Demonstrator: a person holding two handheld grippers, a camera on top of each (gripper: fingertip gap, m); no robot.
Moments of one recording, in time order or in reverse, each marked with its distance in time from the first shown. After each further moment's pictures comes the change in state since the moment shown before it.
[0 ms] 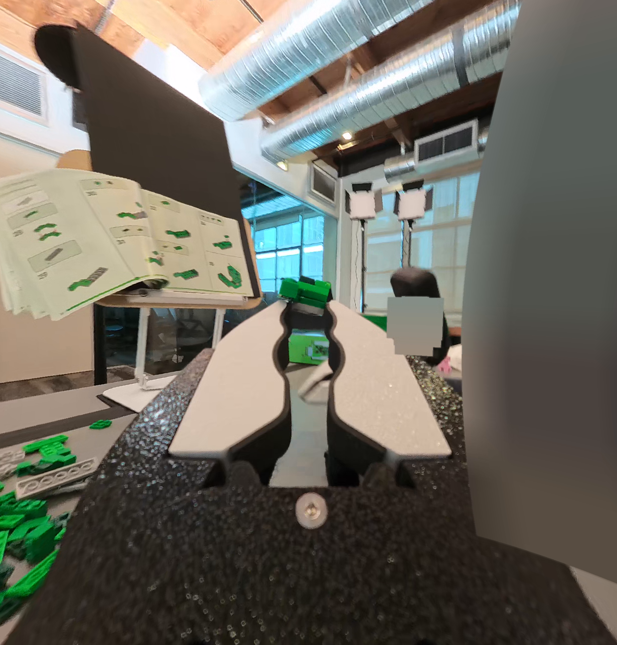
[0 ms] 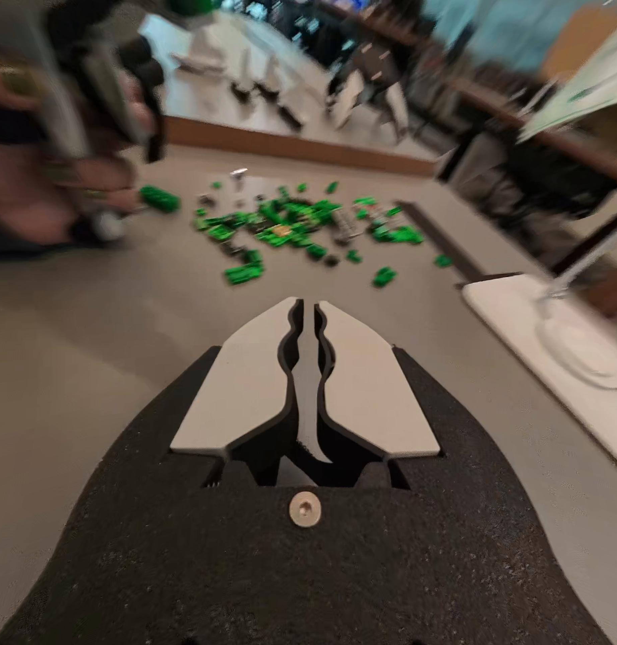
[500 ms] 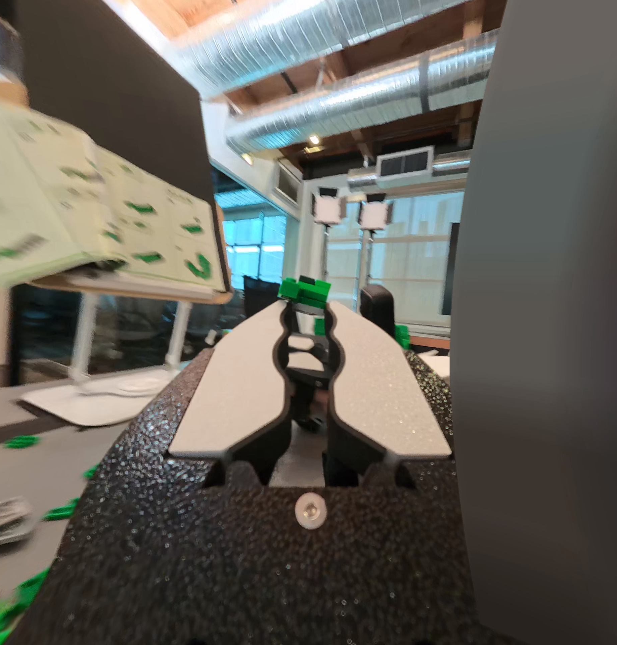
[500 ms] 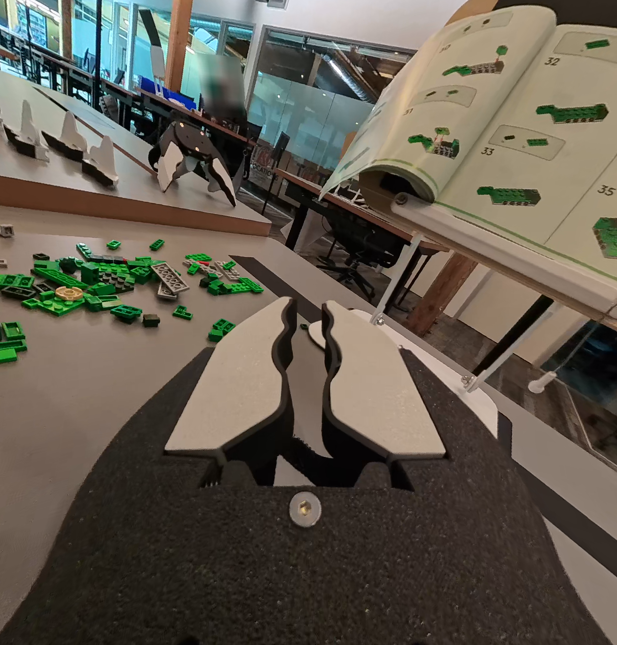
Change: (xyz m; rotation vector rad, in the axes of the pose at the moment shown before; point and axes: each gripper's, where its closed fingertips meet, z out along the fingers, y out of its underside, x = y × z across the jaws) left arm -0.019 0.019 0.031 0.010 0.106 -0.147; right arm 0.112 -0.012 0.014 0.216 0.469 -0.064
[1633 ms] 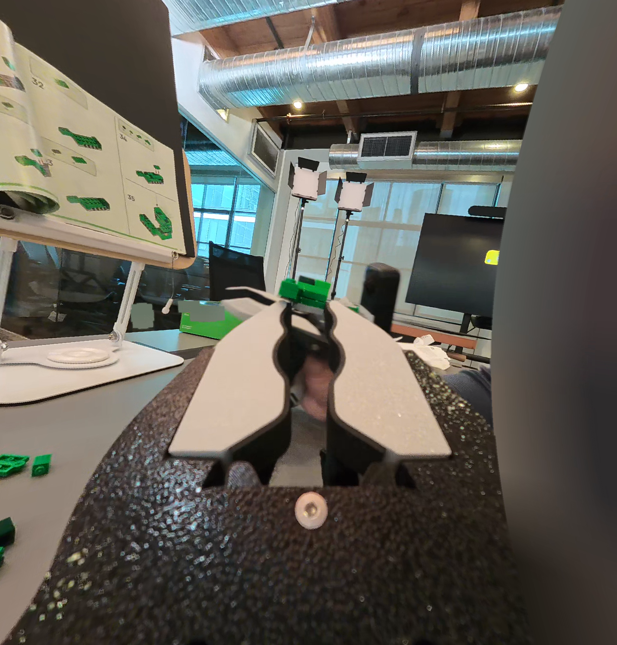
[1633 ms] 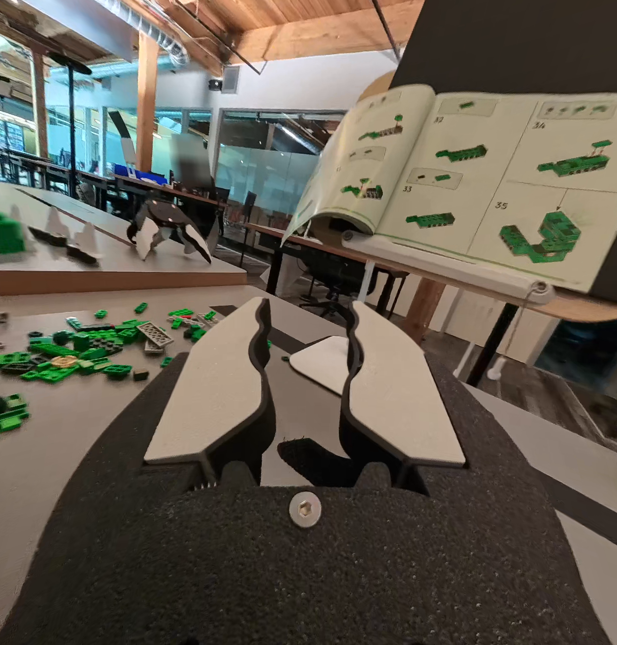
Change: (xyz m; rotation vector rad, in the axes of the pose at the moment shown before) left arm 0.013 0.029 0.022 -0.082 0.060 -0.134; right arm 0.025 -0.024 -0.021 0.140 0.120 0.125
